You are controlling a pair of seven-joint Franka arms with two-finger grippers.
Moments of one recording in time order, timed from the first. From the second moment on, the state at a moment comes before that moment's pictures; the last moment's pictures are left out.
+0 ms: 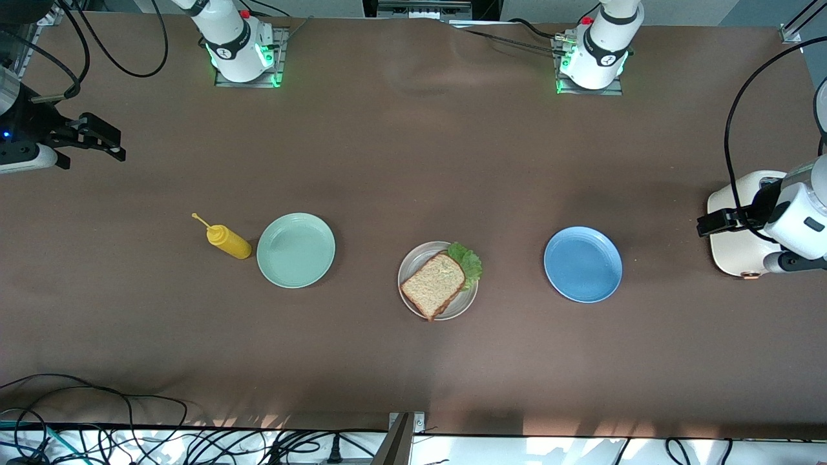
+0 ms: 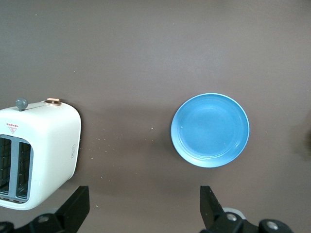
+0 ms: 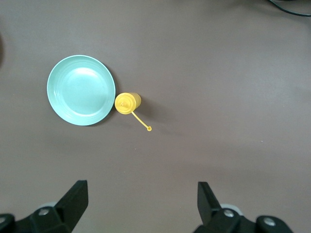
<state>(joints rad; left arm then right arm) 0.38 0.36 -0.46 -1.35 0.20 1.56 -0.20 0.07 -0.04 -0.07 -1.71 0.02 1.67 -0.17</state>
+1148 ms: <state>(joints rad) 0.01 0.29 0.03 -1.35 -0.03 1.56 -0.13 0.07 -0.02 -0.07 -1.71 0.02 1.67 -0.17</state>
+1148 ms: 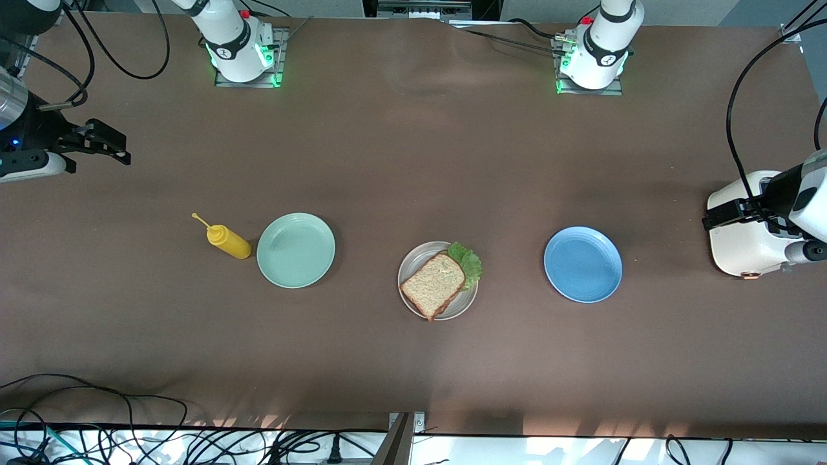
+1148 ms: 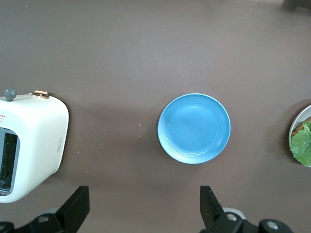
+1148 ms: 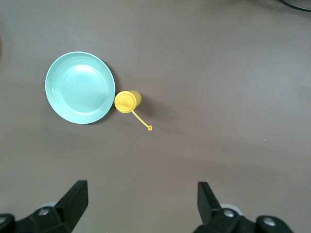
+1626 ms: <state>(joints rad) 0.01 0.29 0.03 -1.35 -0.03 1.56 -0.12 0.07 -0.02 -0.07 -1.70 0.02 1.67 -0.17</state>
